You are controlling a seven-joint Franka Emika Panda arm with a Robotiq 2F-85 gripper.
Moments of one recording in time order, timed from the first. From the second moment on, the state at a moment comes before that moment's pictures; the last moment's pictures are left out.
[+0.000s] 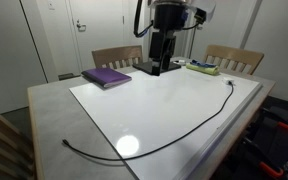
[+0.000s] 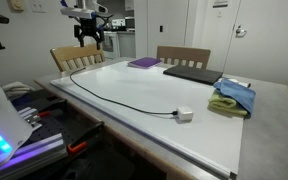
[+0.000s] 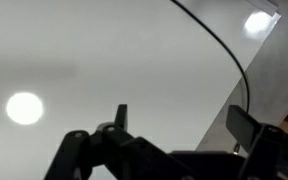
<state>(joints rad) 0.24 0.03 0.22 -2.39 0.18 2.44 -0.14</state>
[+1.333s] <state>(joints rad) 0.44 0.53 0.26 -1.96 -0.06 2.45 0.13</state>
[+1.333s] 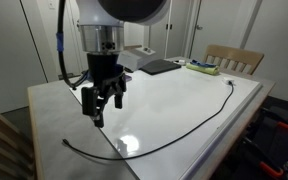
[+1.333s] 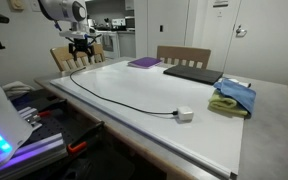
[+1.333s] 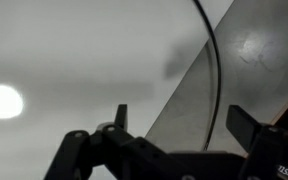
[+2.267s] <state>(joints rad) 0.57 0.70 0.21 -1.75 -0.11 2.44 0.24</state>
